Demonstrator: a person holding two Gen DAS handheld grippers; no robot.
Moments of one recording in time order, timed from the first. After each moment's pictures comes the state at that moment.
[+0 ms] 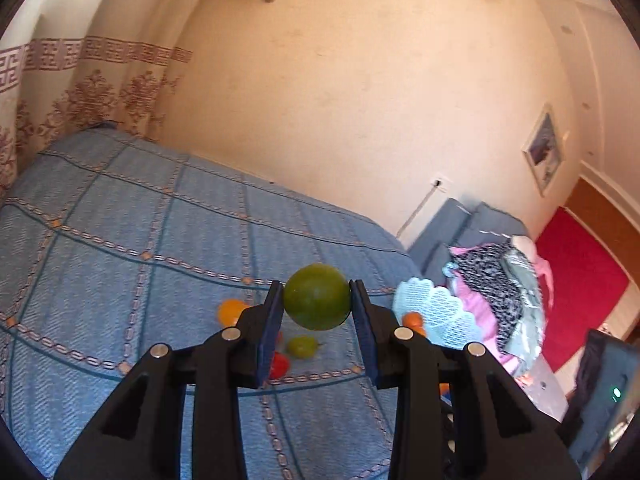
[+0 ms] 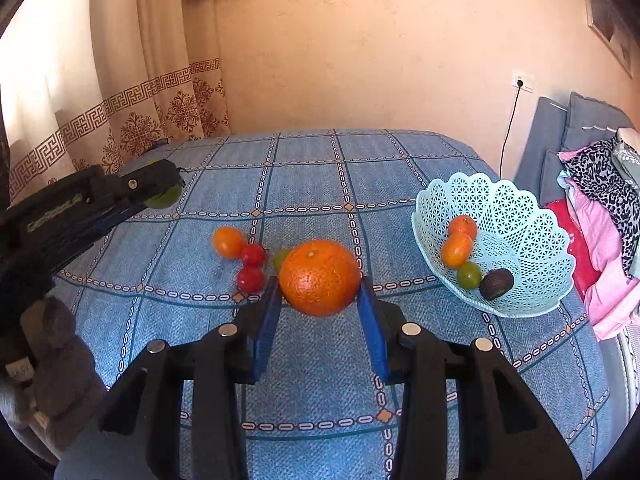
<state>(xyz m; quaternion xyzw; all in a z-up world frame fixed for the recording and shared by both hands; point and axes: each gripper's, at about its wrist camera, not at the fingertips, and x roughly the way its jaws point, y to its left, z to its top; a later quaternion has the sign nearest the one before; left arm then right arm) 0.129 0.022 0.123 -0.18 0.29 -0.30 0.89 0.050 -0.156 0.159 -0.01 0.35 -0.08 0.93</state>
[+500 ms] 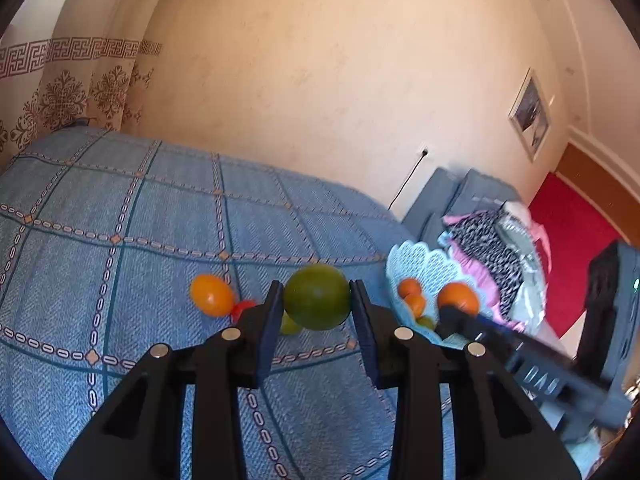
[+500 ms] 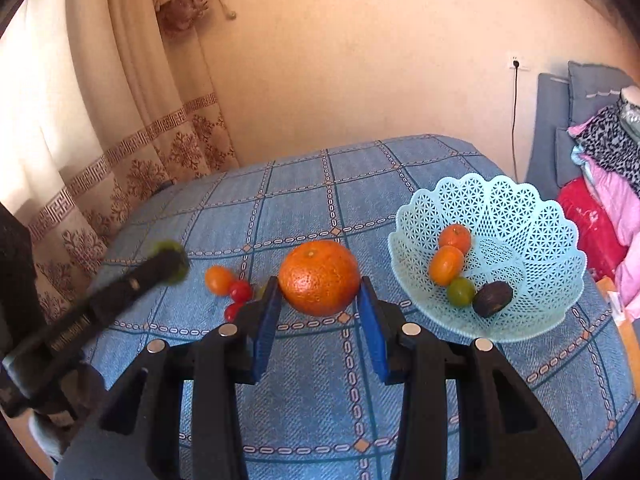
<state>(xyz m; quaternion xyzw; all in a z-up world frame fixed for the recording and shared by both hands) 0.121 -0.017 0.096 -0.12 0.31 -0.32 0.89 0.054 -0.224 0.170 0.07 0.31 -0.04 0.95</state>
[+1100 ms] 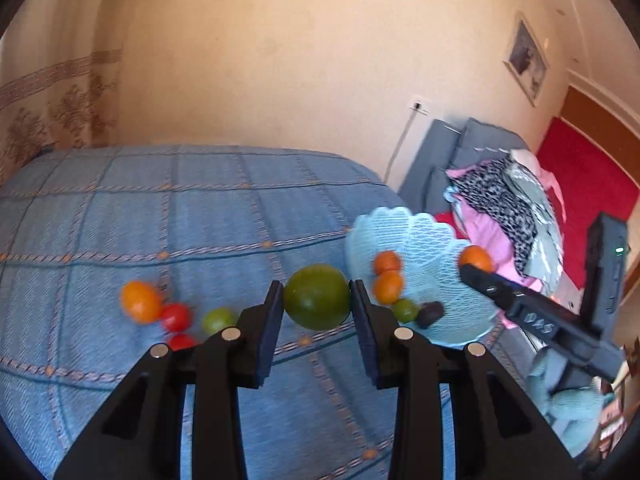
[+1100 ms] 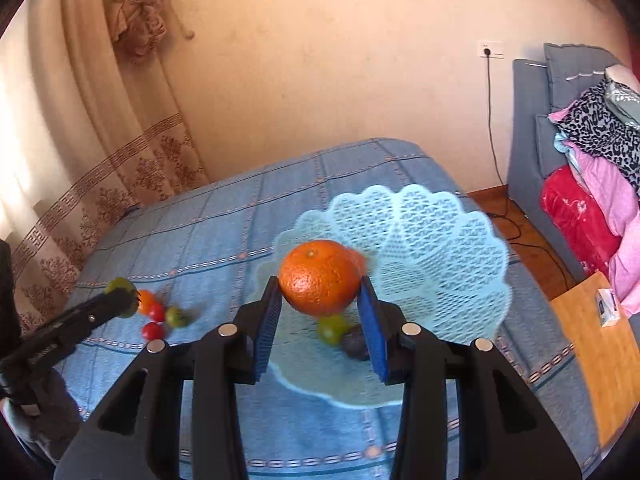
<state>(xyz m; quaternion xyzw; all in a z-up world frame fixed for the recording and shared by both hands) 0.114 -0.120 0.108 -0.04 0.34 -0.34 0.88 0.050 -0.353 0.172 0.09 0.30 -0.07 0.95</state>
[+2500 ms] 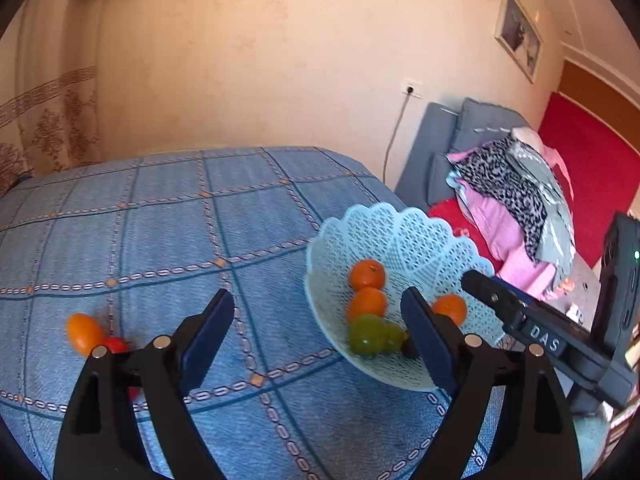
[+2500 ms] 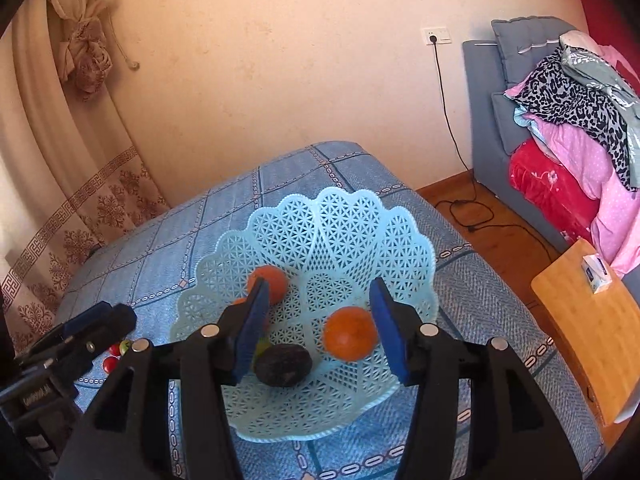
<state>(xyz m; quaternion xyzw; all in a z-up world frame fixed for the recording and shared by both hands) 0.130 -0.188 0.095 0.00 0.33 -0.32 0.89 0.050 -0.401 0.157 0.14 0.28 -0.13 0.94</state>
